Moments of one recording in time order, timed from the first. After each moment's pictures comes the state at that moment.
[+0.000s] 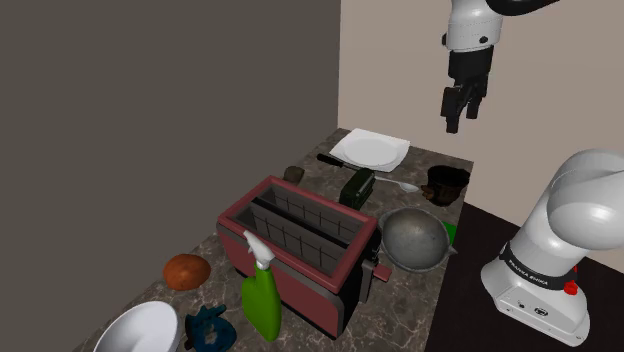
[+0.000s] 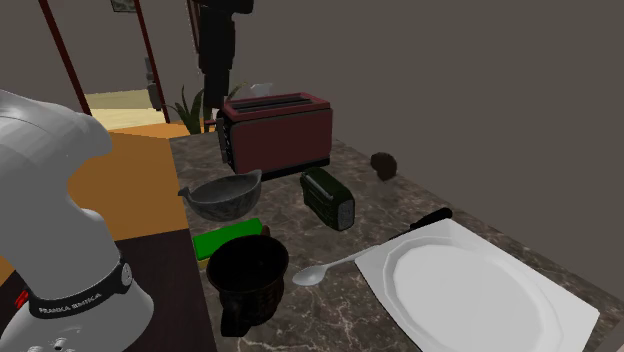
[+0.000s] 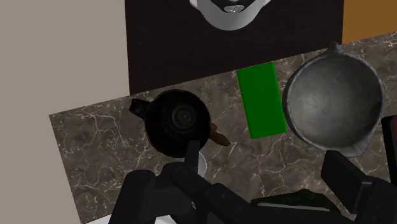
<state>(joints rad) 0.02 -0.81 -0.01 -2.44 -0.03 1.44 0.11</state>
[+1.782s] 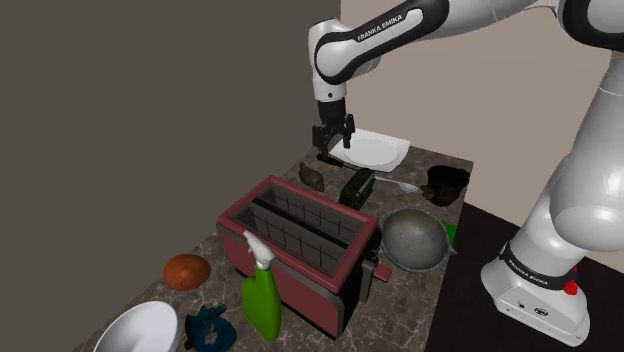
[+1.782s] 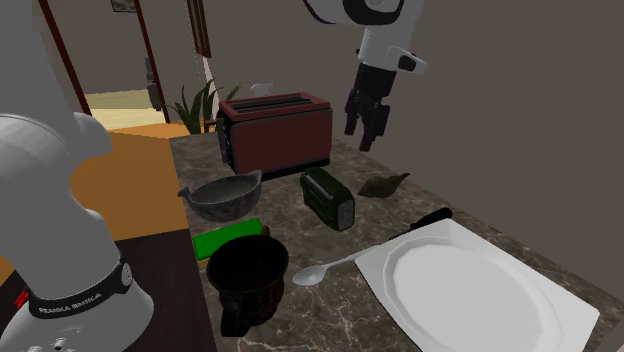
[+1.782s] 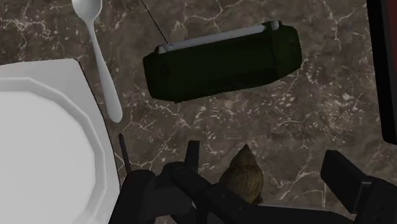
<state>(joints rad) 0.10 0.14 0.08 -1.92 0.08 1.86 0.21</state>
